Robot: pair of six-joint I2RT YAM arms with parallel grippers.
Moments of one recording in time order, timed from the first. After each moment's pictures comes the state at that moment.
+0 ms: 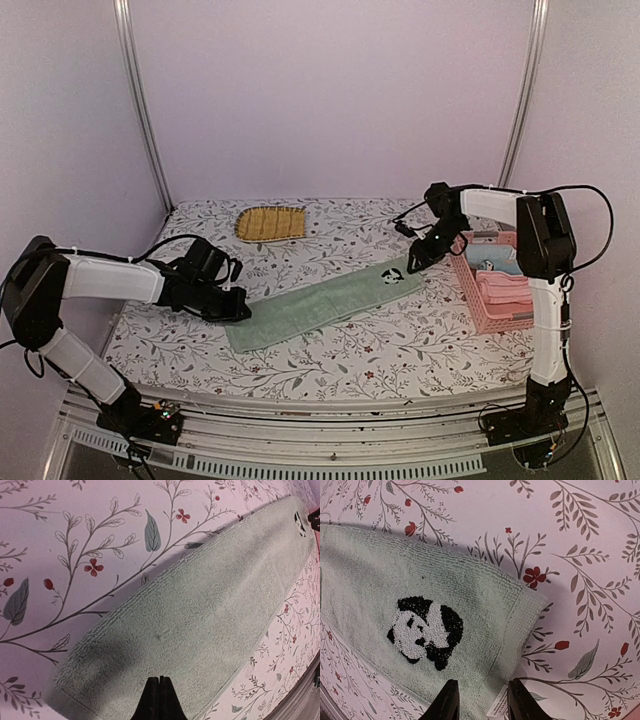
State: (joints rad) left arm -0.55 1.51 0.70 -0.18 0.17 -0.53; right arm 0.29 2.23 1.77 -0.91 -0.34 -0.37
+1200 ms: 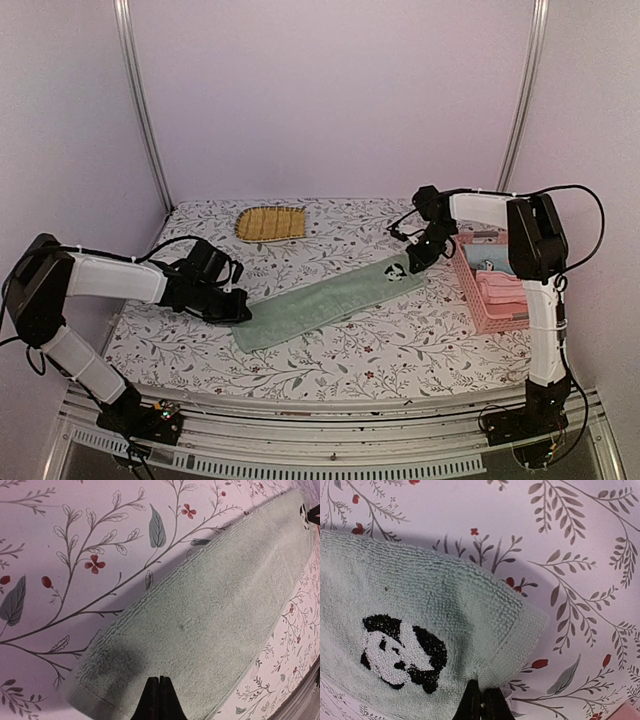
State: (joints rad) left arm -0.55 1.53 0.70 -0.17 0.17 -0.53; right arm 0.35 2.27 1.78 -0.86 -0.11 -0.35
